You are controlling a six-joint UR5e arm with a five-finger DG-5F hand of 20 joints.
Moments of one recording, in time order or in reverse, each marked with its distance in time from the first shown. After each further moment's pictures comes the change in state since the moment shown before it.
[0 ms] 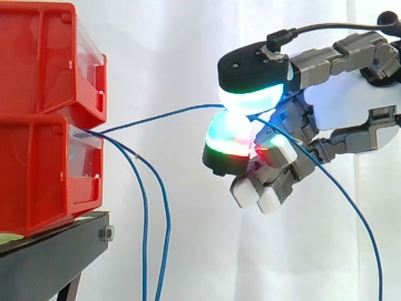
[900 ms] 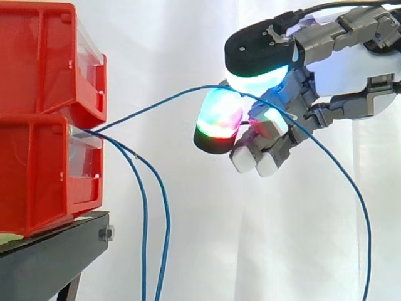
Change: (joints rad) arm 0.009 0.029 0.015 0.002 0.055 -0.162
